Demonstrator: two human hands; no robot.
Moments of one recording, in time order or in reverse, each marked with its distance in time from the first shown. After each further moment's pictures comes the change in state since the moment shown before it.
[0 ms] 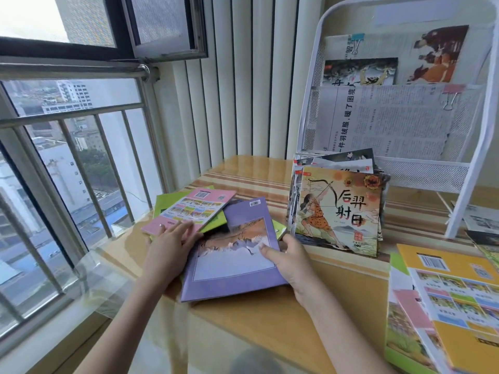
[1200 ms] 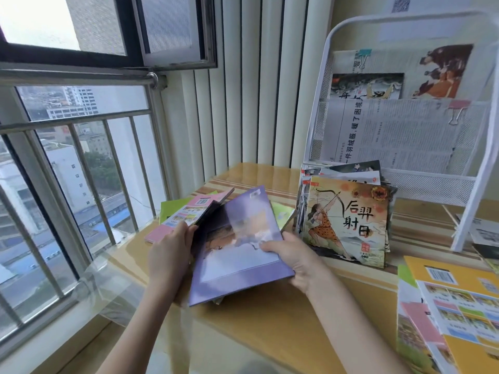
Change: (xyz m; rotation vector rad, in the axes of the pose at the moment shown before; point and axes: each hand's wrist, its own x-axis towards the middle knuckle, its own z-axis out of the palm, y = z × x) left_hand -0.001 -0.001 -0.005 -0.042 0.366 0.046; right_hand -0.001 -0.049 0.010 0.113 -0.156 0.181
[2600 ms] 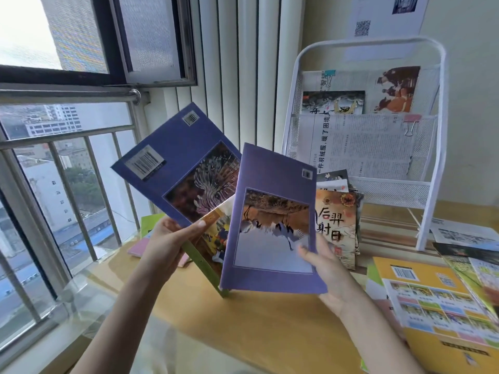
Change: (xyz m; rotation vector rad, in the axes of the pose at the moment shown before) left_hand 0.018 0.054 -0.047 -1.424 -0.420 -0.222; right_hand -0.034 0.011 -0.086 0.244 0.091 -0.289
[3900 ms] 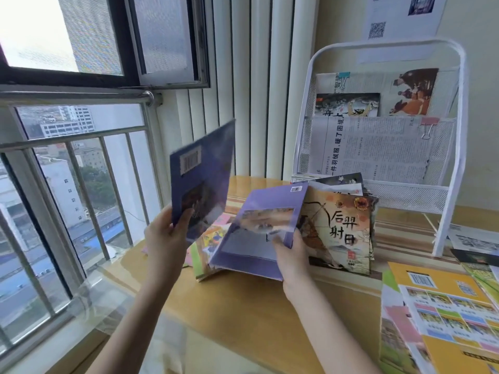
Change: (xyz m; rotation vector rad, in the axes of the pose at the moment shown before) left_hand -0.014 0.013 0.001 0.676 0.495 0.478; right_hand 0.029 0.031 0.085 -0.201 0.284 -0.096
